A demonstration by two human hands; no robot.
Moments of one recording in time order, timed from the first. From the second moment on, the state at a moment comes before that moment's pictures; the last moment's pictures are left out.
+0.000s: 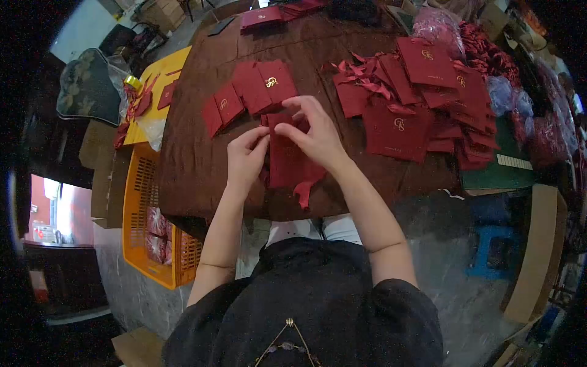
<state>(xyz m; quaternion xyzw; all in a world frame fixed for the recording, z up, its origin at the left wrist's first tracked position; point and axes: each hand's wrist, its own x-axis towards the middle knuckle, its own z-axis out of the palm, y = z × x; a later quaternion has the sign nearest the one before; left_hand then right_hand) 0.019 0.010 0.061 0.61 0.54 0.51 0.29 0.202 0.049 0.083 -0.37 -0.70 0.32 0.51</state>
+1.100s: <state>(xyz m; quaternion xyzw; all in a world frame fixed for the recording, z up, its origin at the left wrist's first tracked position) -0.028 0.008 0.044 0.40 0.57 0.67 0.27 0.264 0.091 0.067 -0.38 -0.67 0.47 0.42</state>
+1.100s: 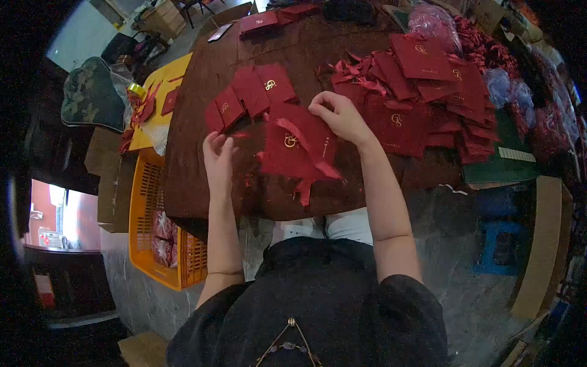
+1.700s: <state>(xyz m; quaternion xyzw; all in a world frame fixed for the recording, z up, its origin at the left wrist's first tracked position) 0.011 0.020 0.005 0.65 0.64 0.39 0.04 0.229 0.016 0.054 -0.57 -0.72 0.26 0.31</state>
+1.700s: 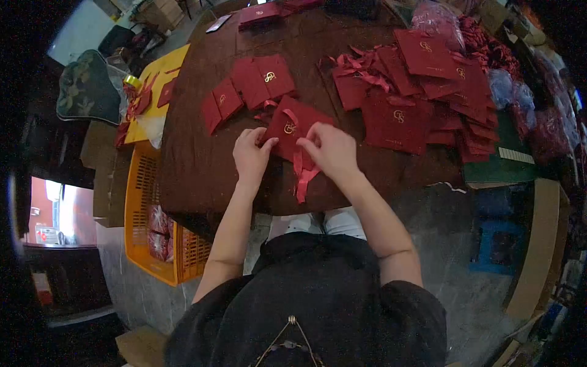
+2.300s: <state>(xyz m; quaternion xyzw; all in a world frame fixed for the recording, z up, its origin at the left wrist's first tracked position) -0.003 0.002 0.034 0.57 0.60 0.41 0.39 0.195 0.025 0.021 -0.37 -0.54 0.61 0.44</state>
